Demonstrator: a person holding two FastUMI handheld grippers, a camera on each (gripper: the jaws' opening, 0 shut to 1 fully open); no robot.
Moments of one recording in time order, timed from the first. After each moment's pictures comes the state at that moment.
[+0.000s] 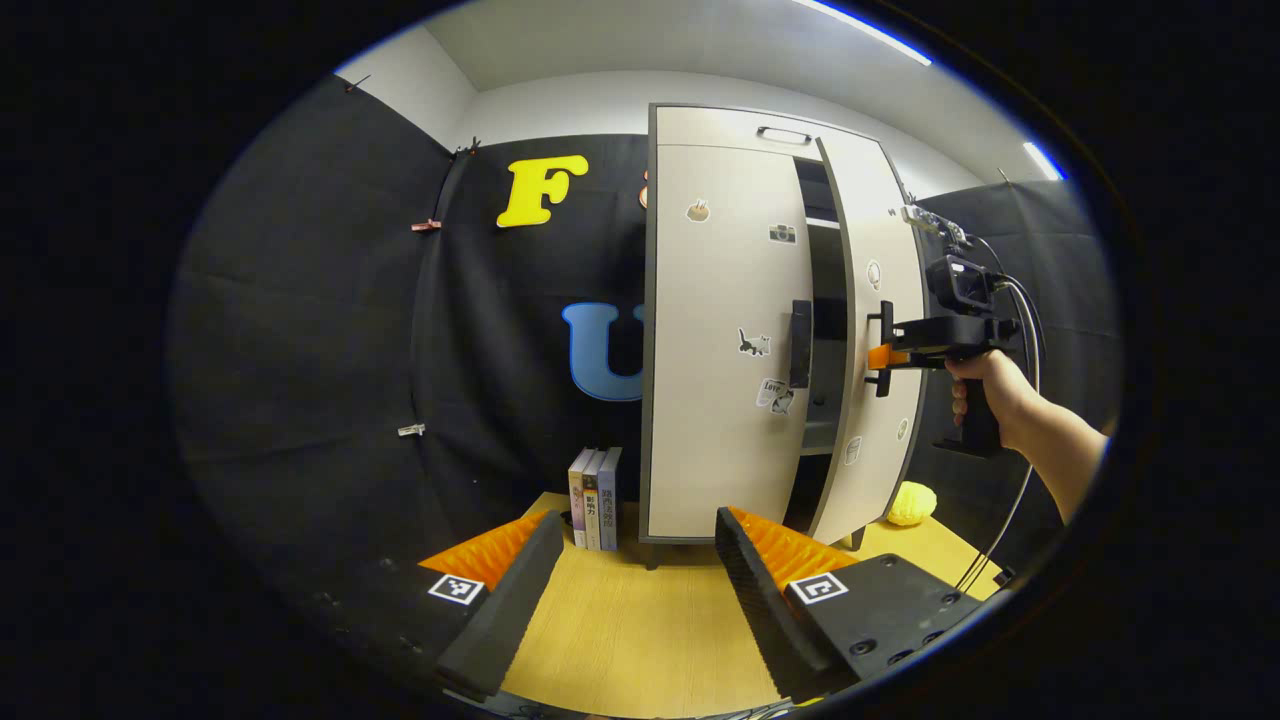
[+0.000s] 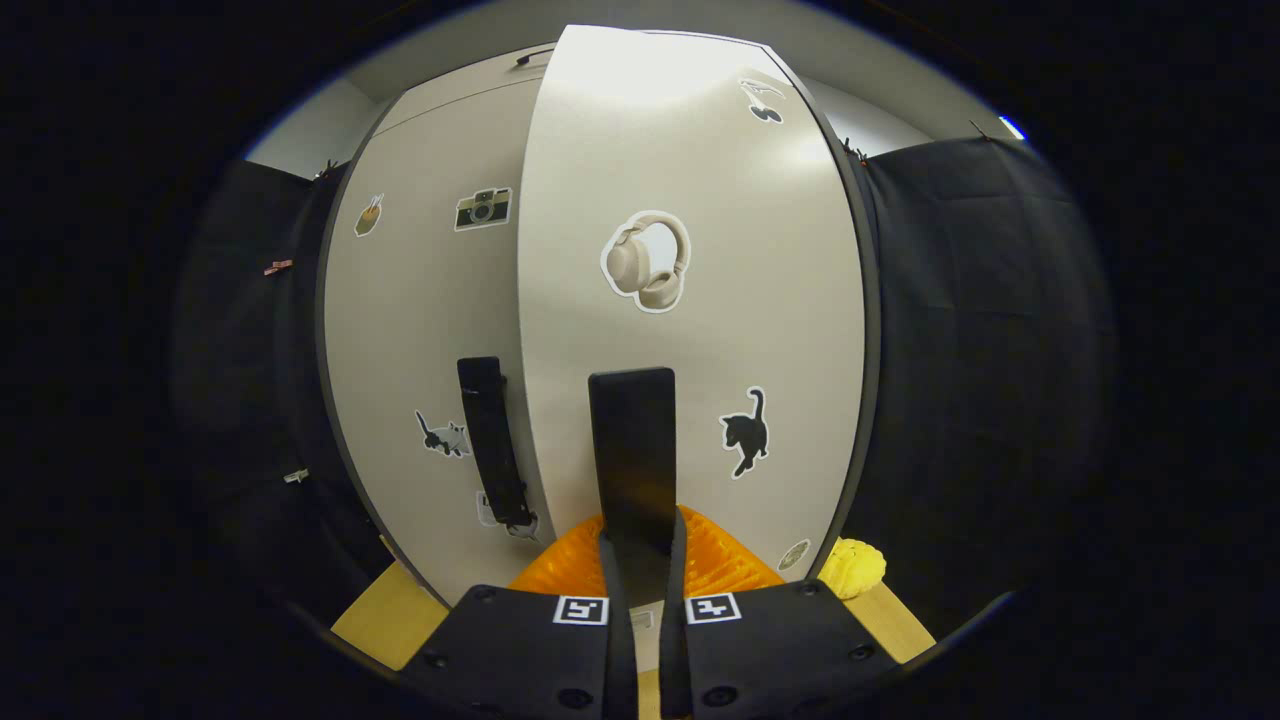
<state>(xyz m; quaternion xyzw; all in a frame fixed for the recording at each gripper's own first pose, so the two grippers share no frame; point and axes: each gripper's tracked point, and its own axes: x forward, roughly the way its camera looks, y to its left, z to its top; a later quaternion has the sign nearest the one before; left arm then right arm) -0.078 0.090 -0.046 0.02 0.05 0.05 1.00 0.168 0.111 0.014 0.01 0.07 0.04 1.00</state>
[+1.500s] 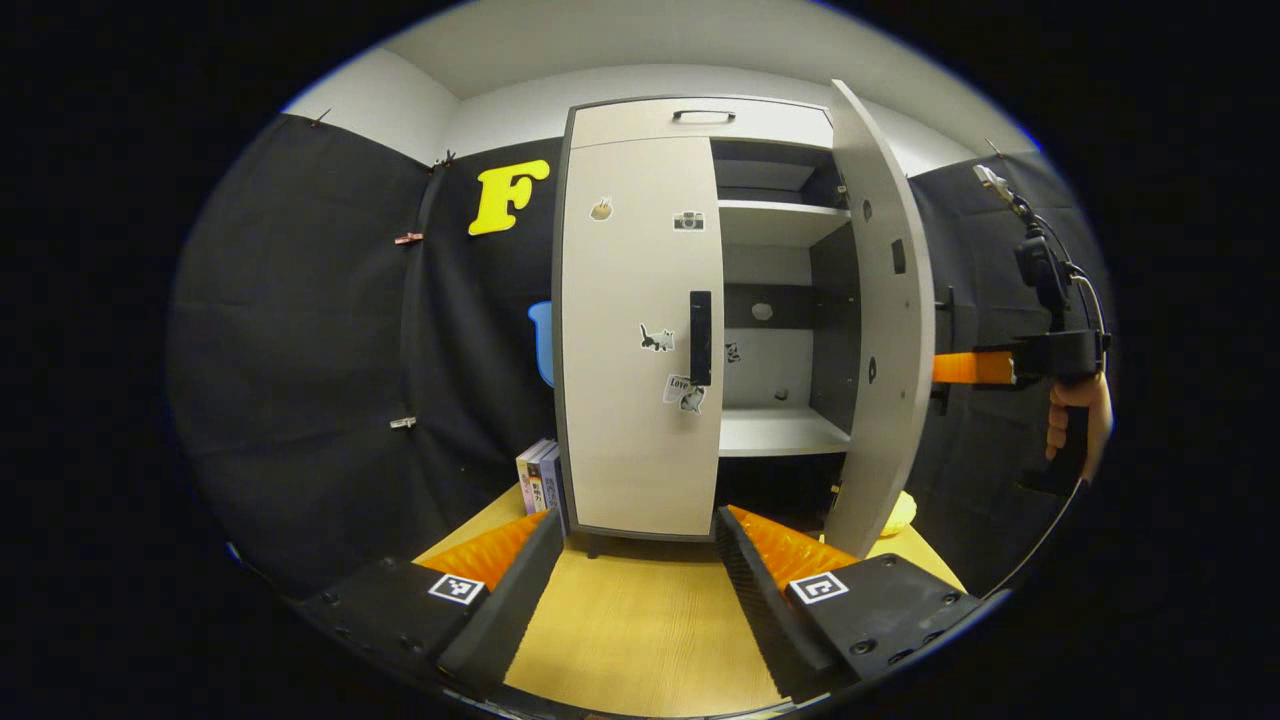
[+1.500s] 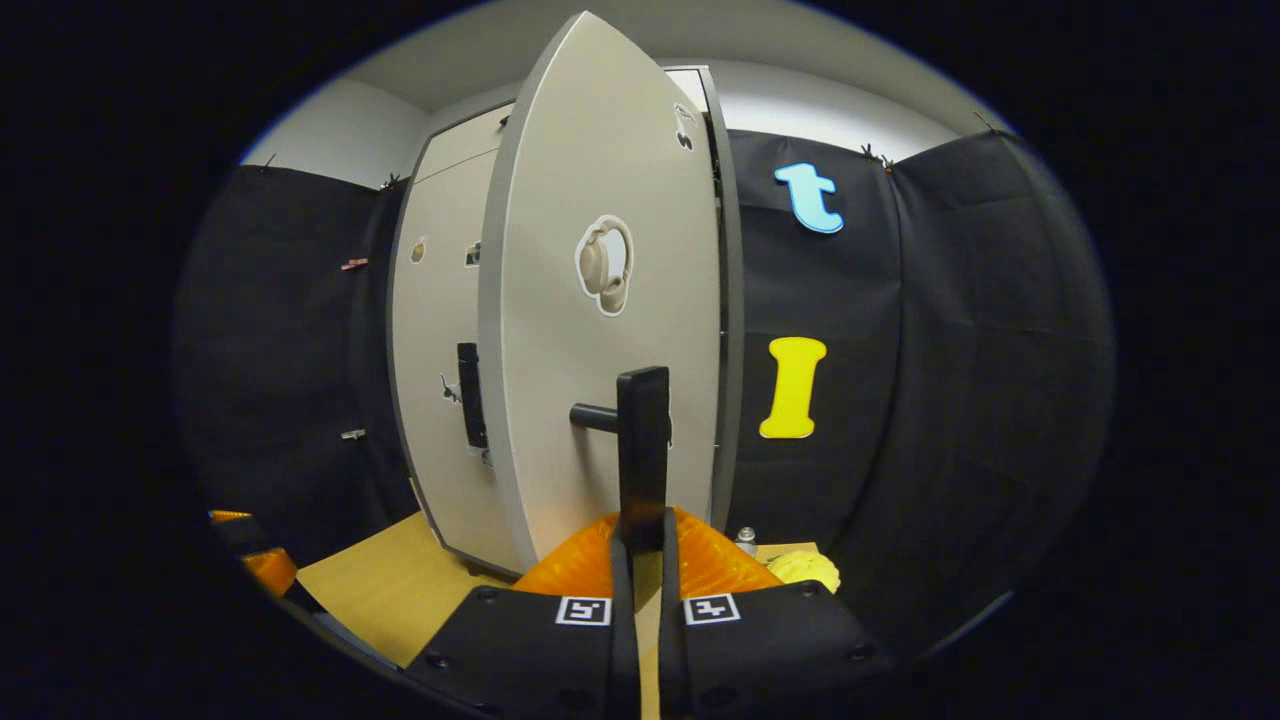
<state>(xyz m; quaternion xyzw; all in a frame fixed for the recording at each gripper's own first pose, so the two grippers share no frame) -0.061 -0.081 -0.039 0.03 0.07 0.08 0.99 0.084 -0.056 0.030 -0.03 0.06 0.12 0.99</state>
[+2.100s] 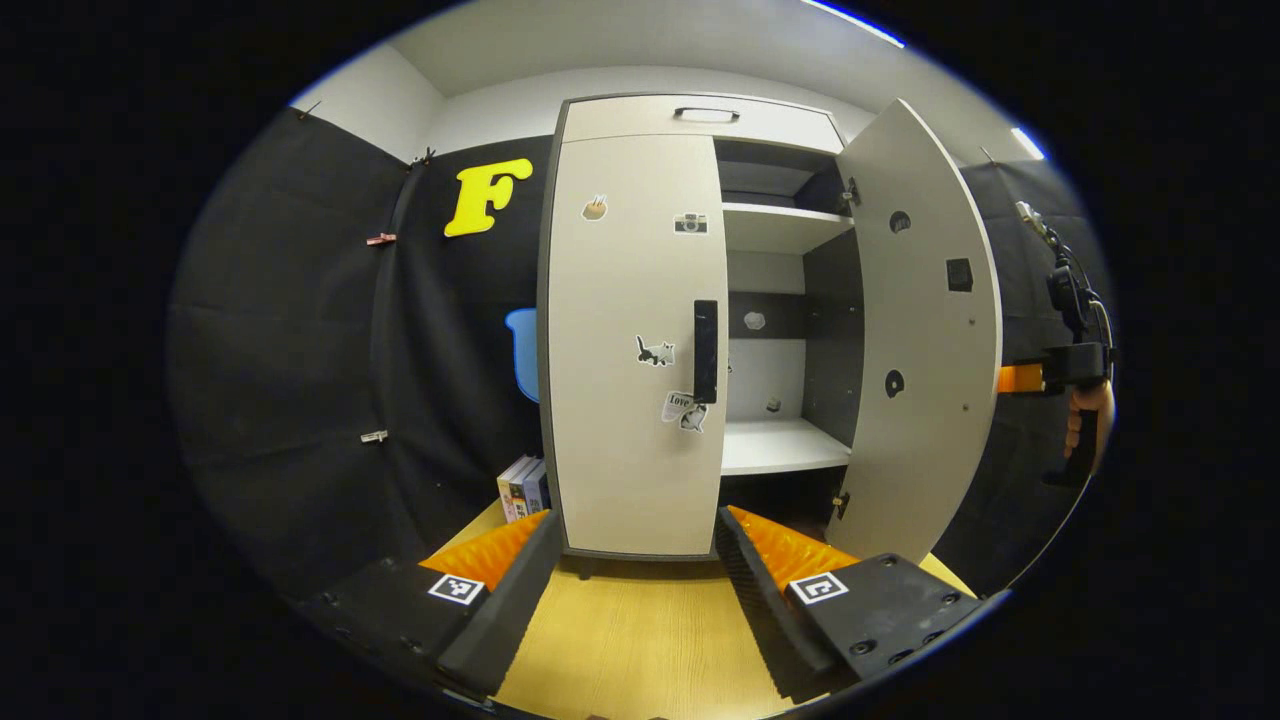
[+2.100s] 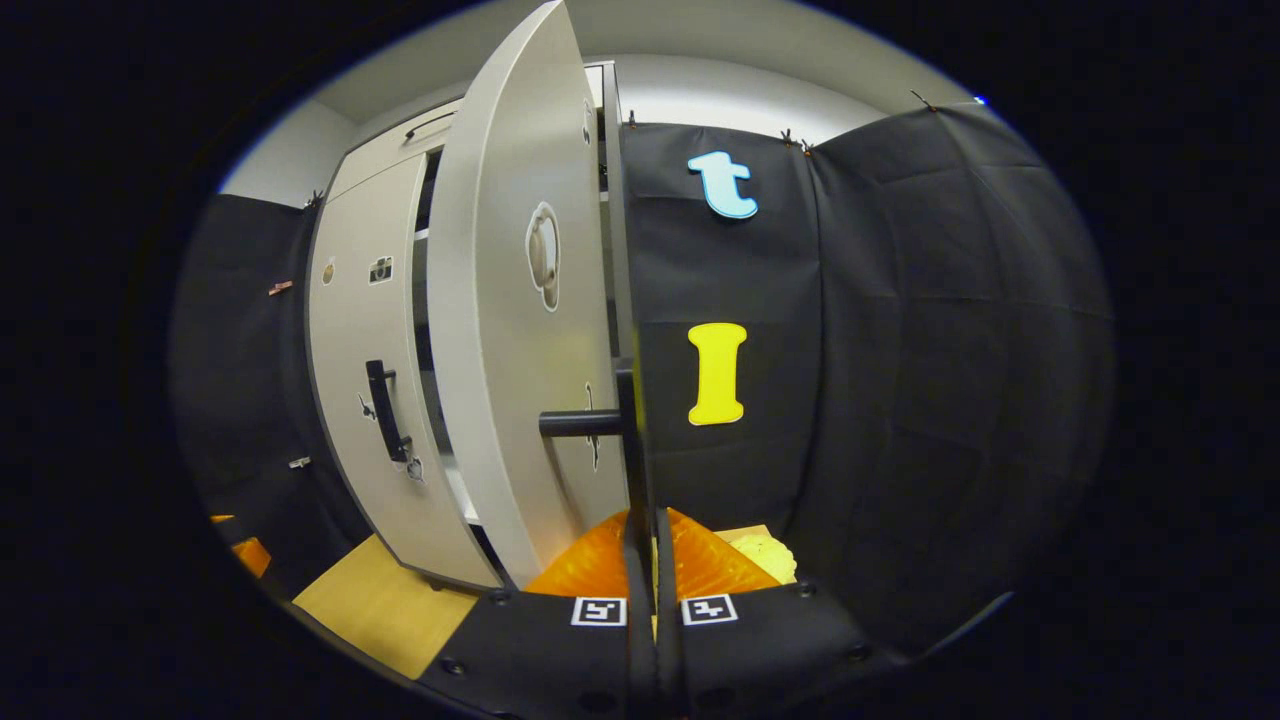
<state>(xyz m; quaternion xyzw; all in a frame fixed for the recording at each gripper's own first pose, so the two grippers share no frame) -0.024 -0.053 -0.034 0.03 0.06 0.03 1.00 0.097 -0.107 0.028 0.02 0.07 0.03 1.00</state>
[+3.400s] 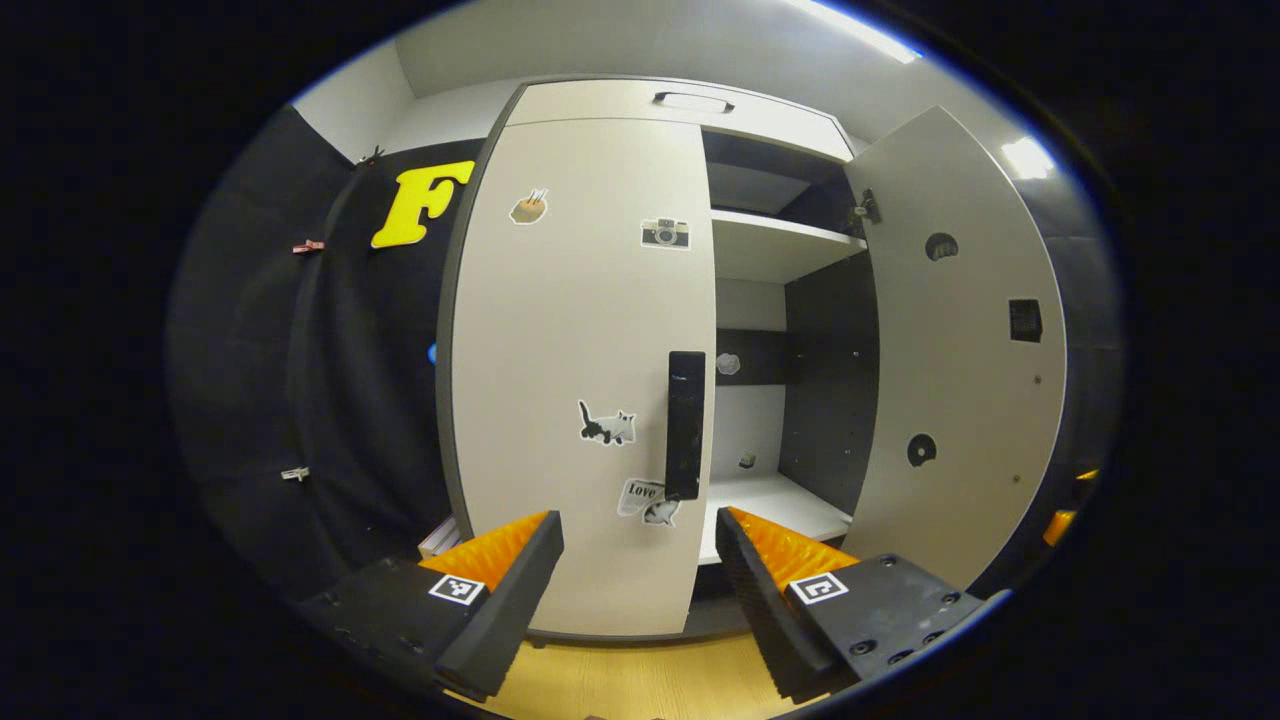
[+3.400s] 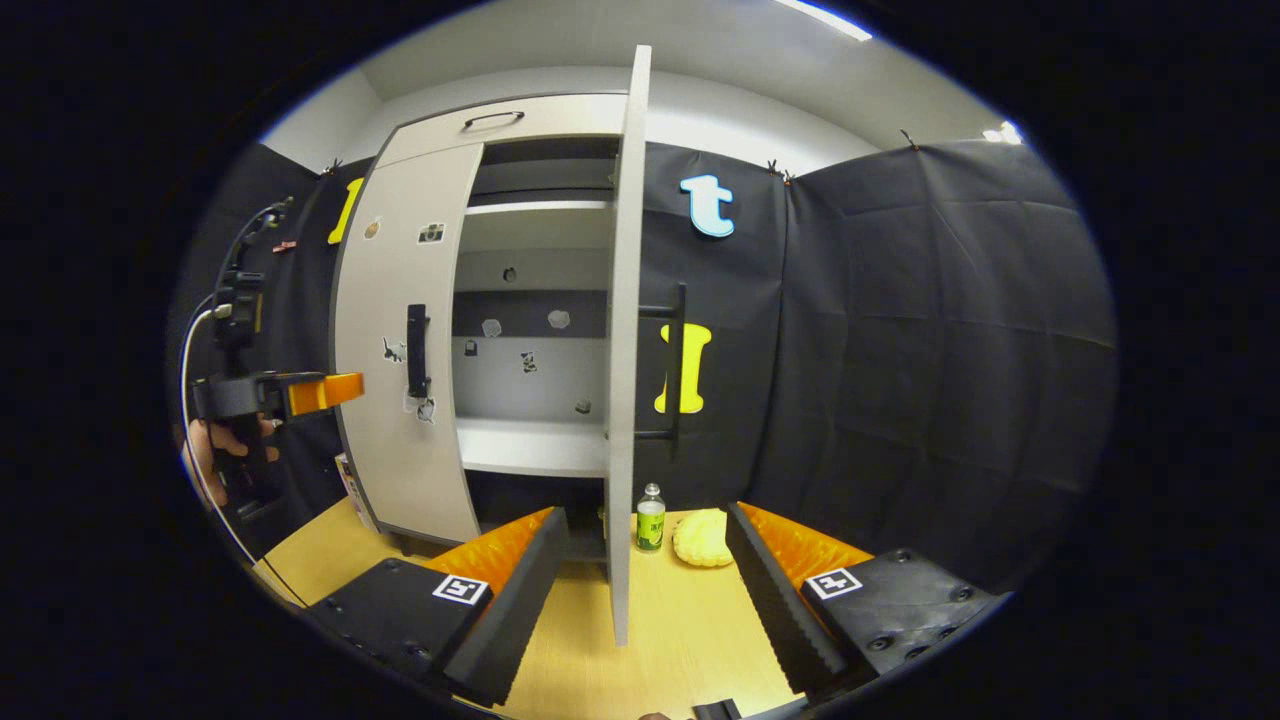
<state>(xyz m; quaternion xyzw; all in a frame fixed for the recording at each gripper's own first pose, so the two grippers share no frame) 0.151 -0.071 0.017 0.02 0.01 -0.05 1.00 -0.032 -0.081 -0.010 -0.03 0.04 -0.03 1.00</state>
